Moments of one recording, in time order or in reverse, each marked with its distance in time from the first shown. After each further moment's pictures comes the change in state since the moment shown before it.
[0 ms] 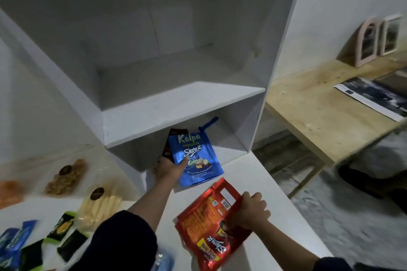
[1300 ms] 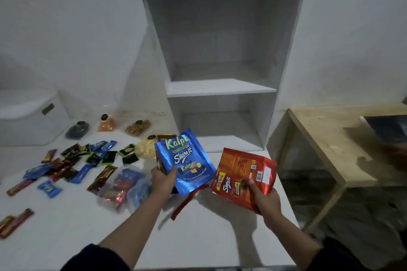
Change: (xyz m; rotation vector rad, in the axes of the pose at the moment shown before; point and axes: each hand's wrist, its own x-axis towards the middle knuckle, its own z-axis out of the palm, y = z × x) left_hand -0.241 -0.117 -0.035 -0.711 0.344 -0.079; right_hand -0.075 0.115 -0.026 0.964 -0.047 -0.394
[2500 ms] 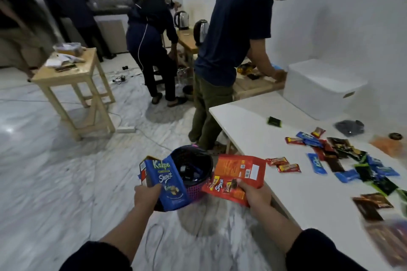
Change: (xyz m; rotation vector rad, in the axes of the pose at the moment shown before) left_hand -0.183 -0.301 -0.671 -0.483 1.111 -0.533; right_hand -0.427 0.140 0.535 -0.434 -0.990 0.053
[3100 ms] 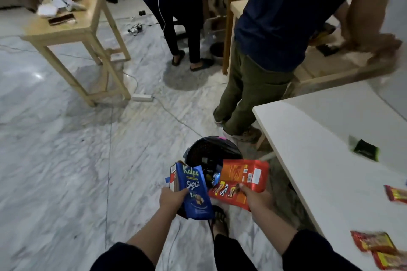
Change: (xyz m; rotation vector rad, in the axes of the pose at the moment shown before) left_hand 0.208 0.044 0.091 0.212 -0.028 -0.222; right_hand 0.212 0.011 0.213 -0.287 0.047 0.252
